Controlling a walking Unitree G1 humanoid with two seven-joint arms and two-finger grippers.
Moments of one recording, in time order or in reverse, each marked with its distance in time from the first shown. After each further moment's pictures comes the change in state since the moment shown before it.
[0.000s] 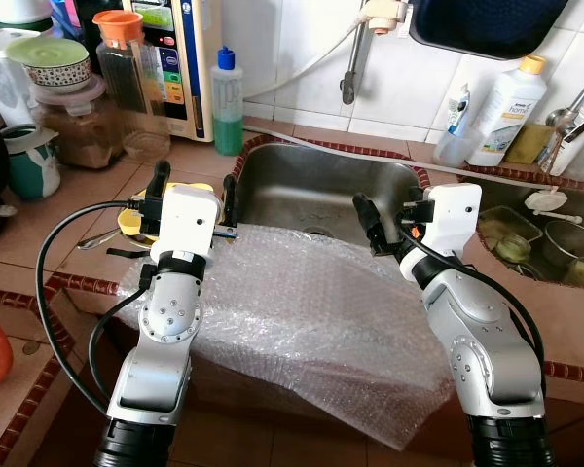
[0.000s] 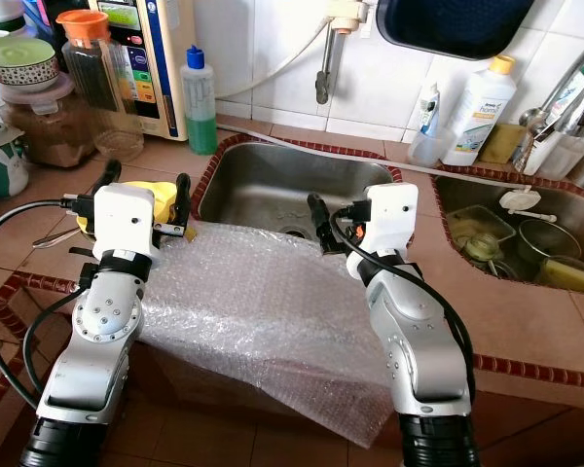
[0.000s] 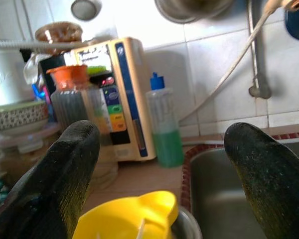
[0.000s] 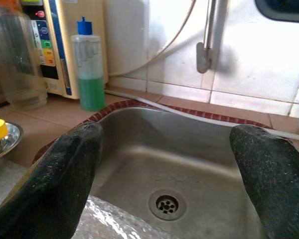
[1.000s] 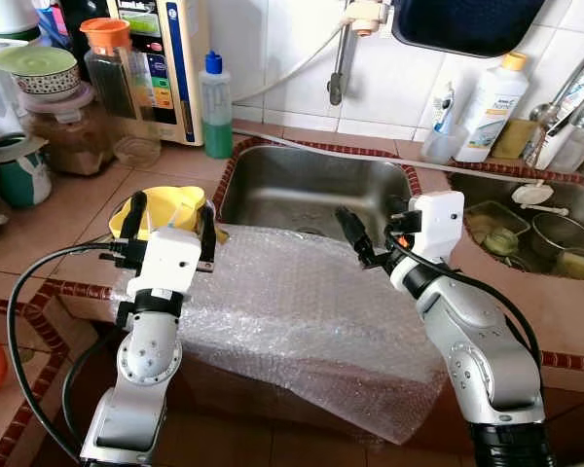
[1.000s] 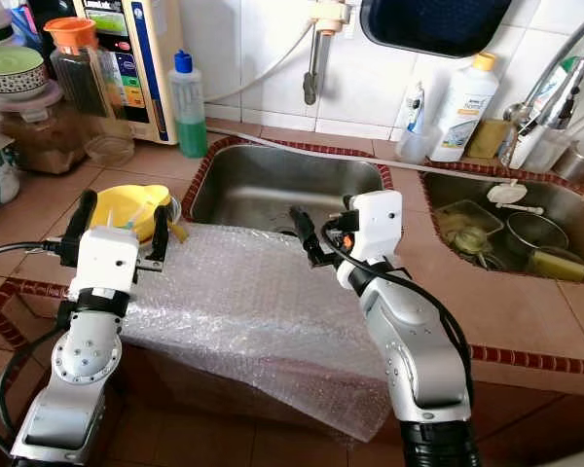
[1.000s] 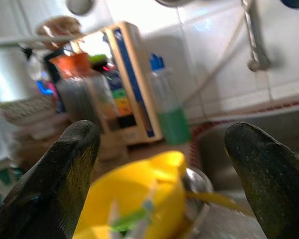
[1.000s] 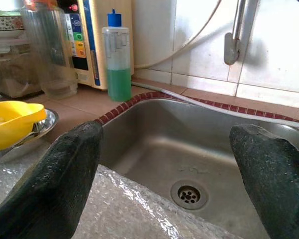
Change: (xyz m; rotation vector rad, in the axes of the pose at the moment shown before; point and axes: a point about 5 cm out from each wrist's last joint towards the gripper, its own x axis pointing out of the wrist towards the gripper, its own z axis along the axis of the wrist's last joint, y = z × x) left arm -0.037 0.016 -0.037 0.088 0.050 0.002; right arm -0.004 0.013 -0.006 0.021 0.040 0.151
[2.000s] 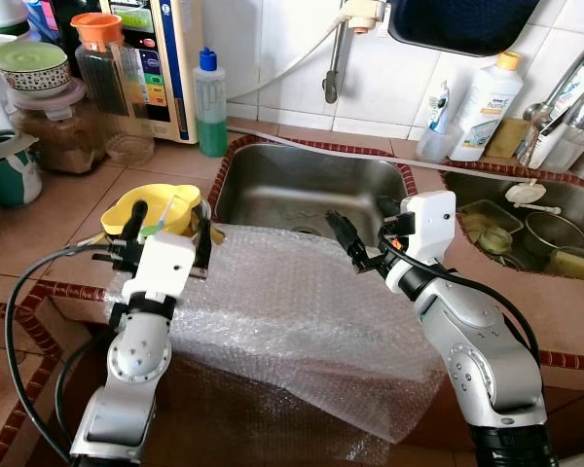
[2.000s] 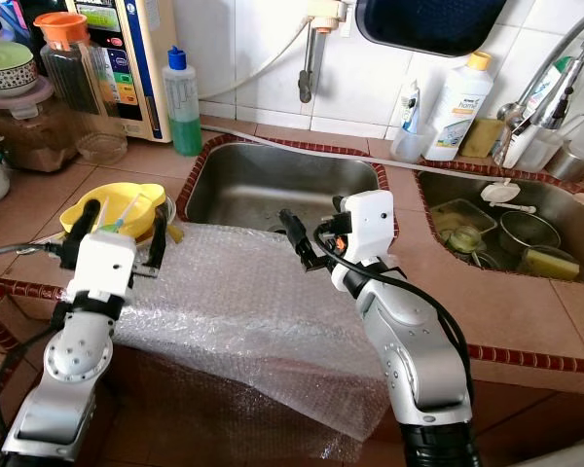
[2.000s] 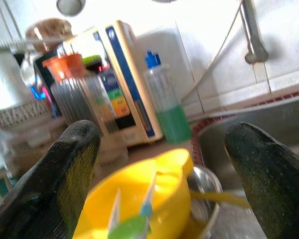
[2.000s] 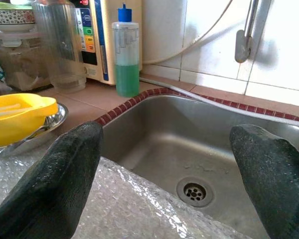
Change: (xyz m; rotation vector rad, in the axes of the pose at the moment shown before) left arm 0.009 0.014 0.002 0.076 -0.025 -0.017; right arm -0.001 0.006 0.001 0.000 0.009 0.046
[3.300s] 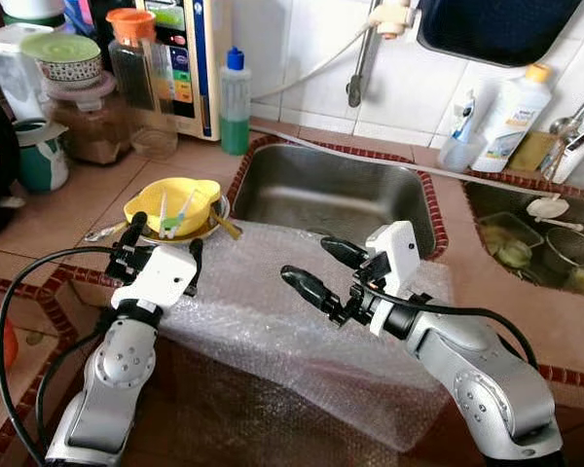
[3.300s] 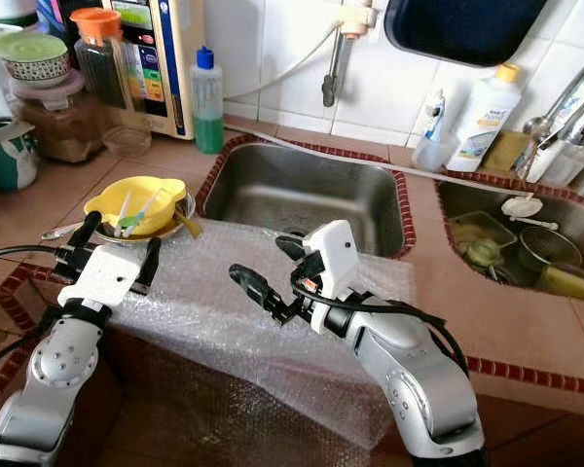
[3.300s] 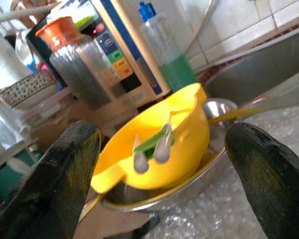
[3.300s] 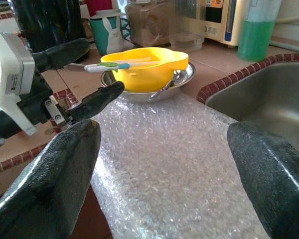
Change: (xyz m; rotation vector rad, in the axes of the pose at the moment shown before) left arm -0.009 0.004 -0.026 0.159 0.113 -0.124; right arm -0.021 0.037 -0.013 0.092 0.147 0.391
